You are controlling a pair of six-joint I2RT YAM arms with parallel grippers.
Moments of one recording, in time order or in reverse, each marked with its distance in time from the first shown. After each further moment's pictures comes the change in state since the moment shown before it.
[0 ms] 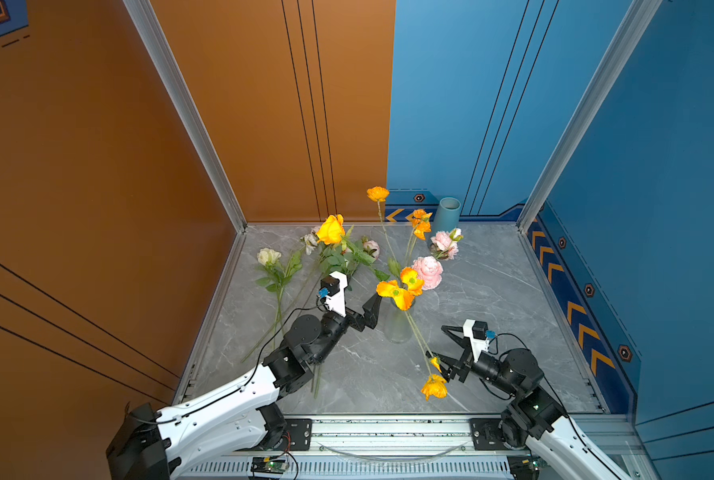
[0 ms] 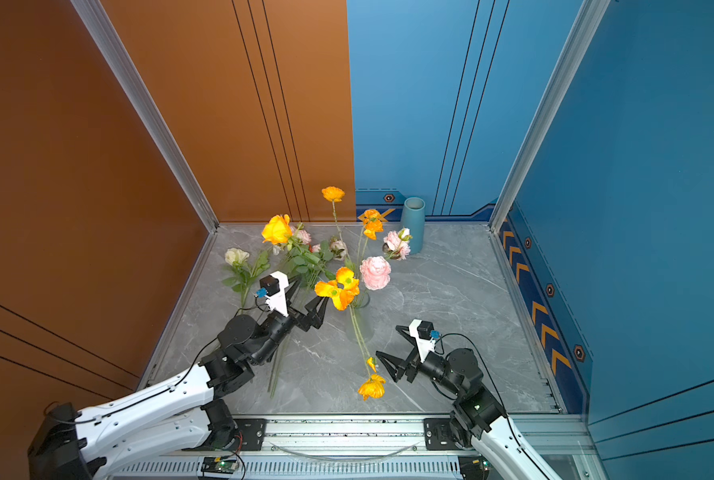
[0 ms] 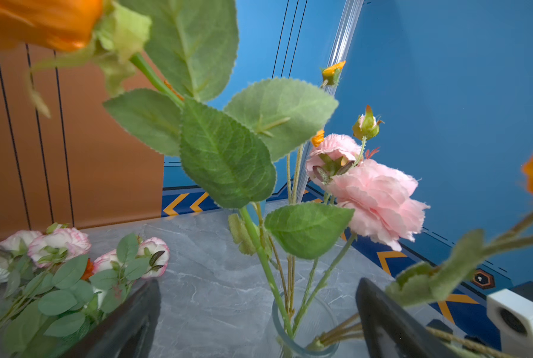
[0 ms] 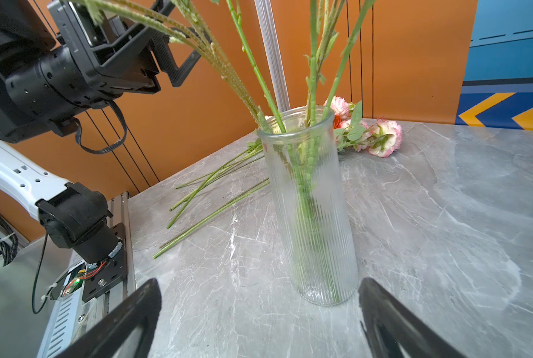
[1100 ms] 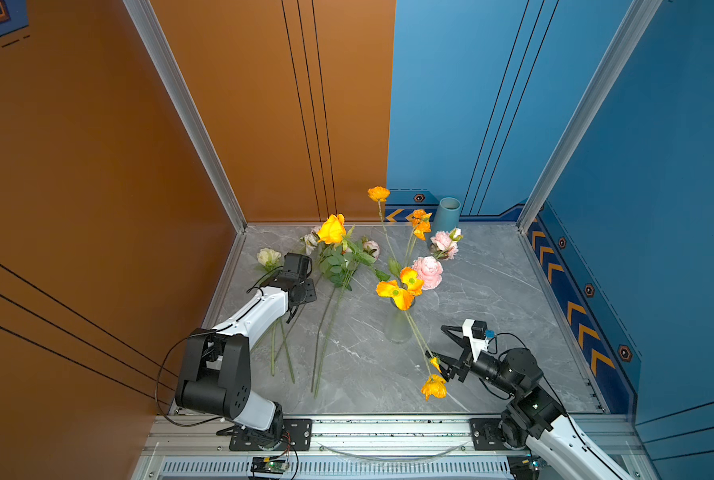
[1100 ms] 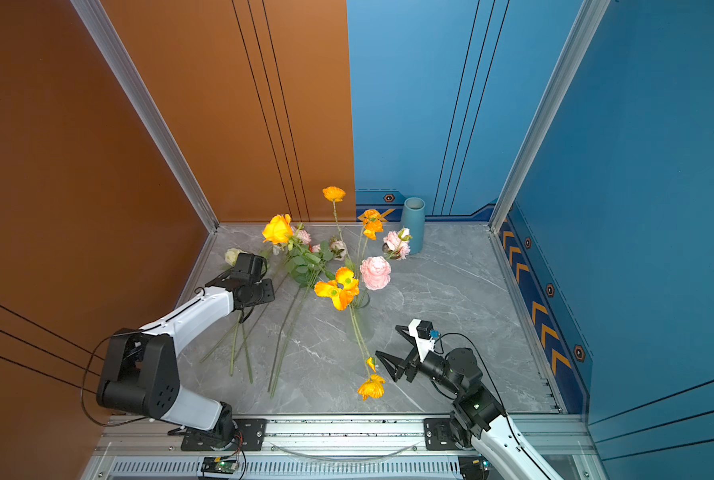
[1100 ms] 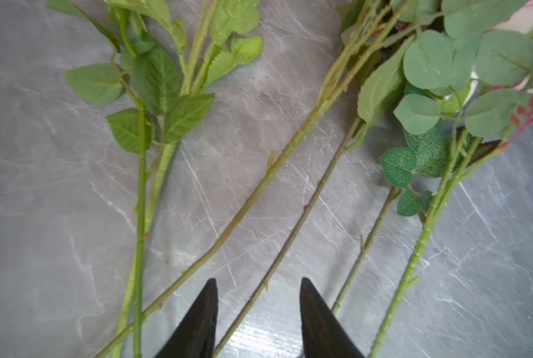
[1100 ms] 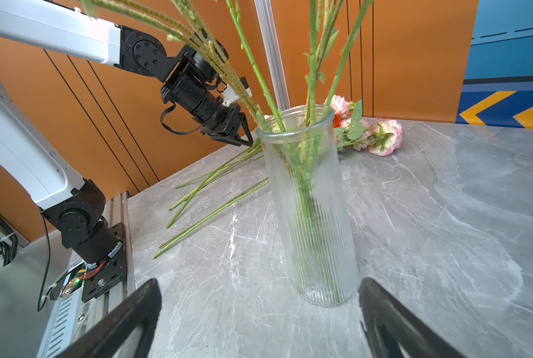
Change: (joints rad) left arm 0.672 0.656 0.463 -0.932 0.130 -0.201; right arm 0.001 0.019 0.000 0.016 0.001 0.001
